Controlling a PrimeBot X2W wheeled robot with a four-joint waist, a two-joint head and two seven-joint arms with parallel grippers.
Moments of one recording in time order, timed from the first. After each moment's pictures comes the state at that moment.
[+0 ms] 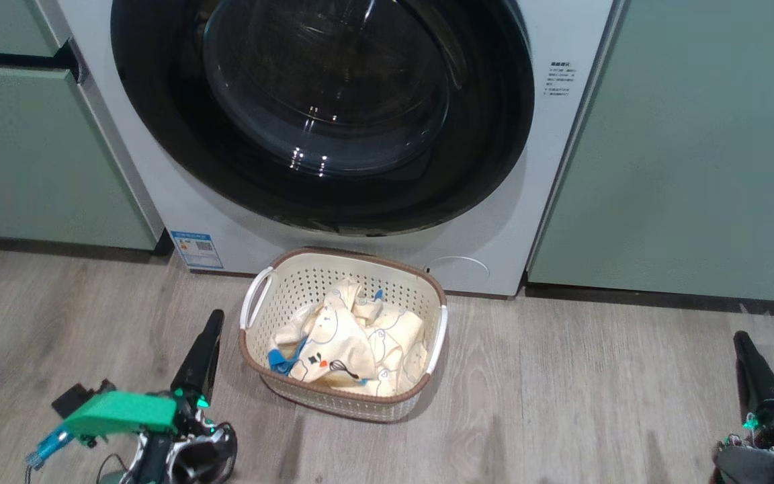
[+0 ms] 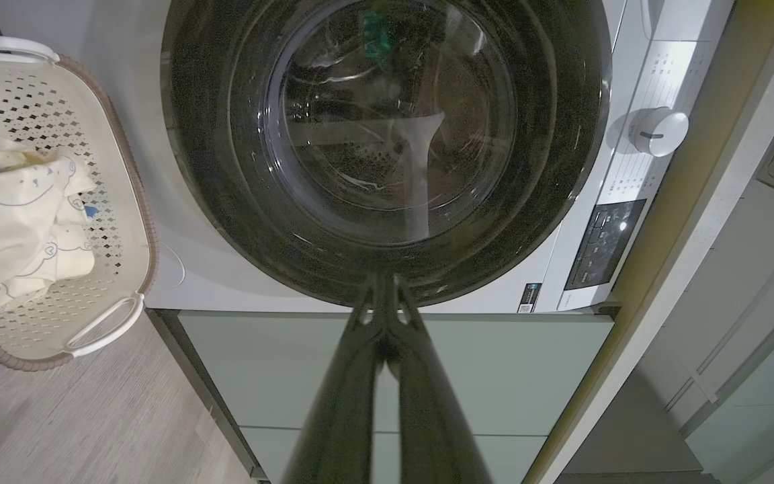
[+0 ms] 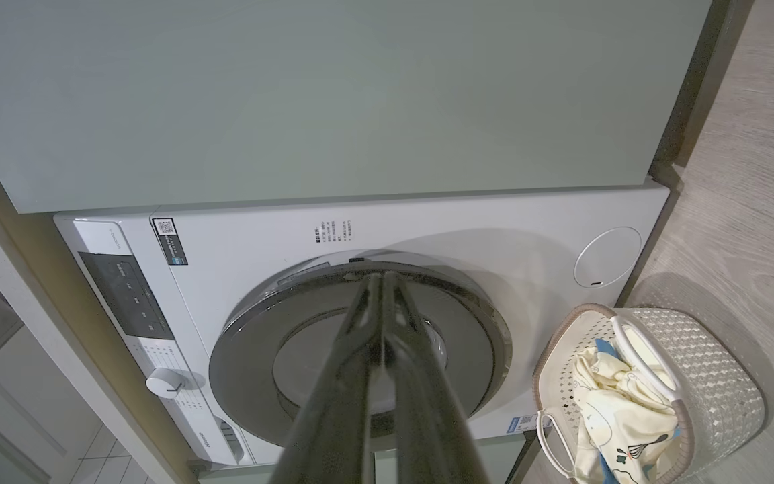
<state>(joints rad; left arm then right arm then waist) -0.05 0.05 0.06 0.27 -1.62 -0.12 0.10 -0.05 -0.06 -0.11 0.28 1.63 0.13 0.09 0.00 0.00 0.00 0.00</state>
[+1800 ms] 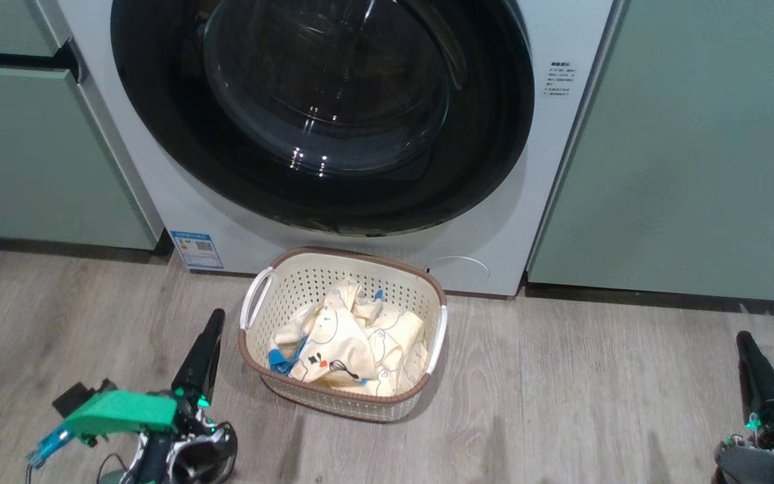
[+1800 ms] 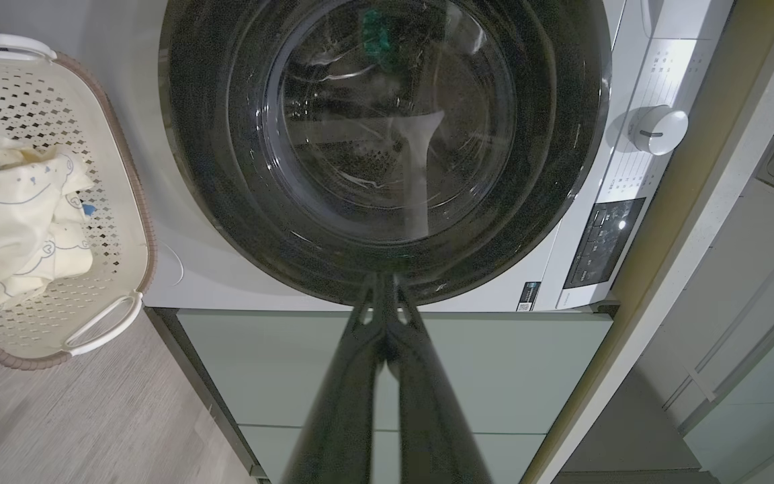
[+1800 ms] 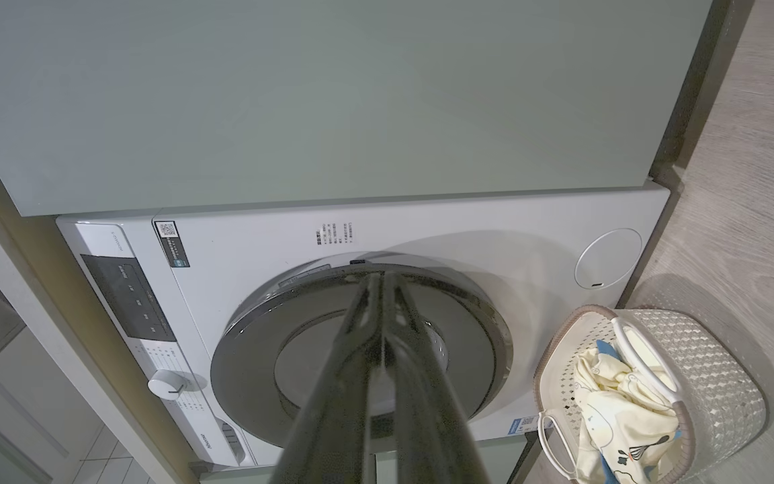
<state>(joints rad) -0.05 0.05 0.07 0.27 -1.62 -0.12 0.11 -0.05 -0.05 -0.12 0.28 1.63 0.13 0.10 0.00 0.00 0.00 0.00</state>
